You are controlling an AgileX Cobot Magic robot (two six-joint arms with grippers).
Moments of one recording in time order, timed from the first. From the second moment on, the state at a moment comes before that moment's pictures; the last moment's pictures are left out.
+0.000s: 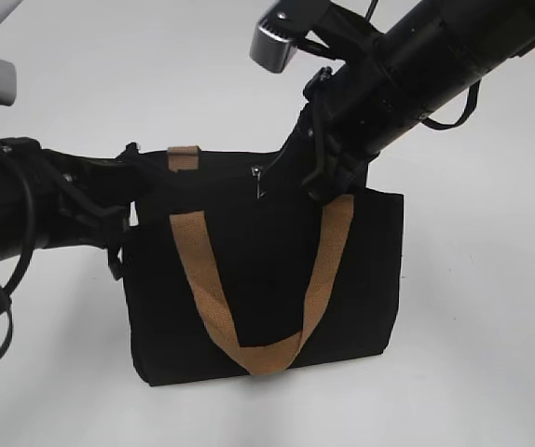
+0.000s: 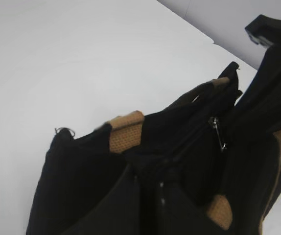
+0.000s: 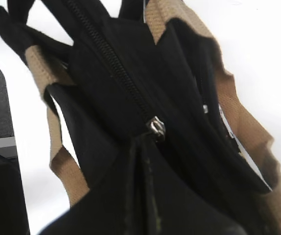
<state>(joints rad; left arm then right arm) -0.65 1.23 -0.46 0.09 -0.37 -0.18 0.46 1.69 -1.23 0.72 0.81 -1.15</state>
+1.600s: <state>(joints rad) -0.65 1.21 -0.46 0.05 -0.44 -0.22 0.49 1.63 -1.23 0.72 0.79 -1.04</state>
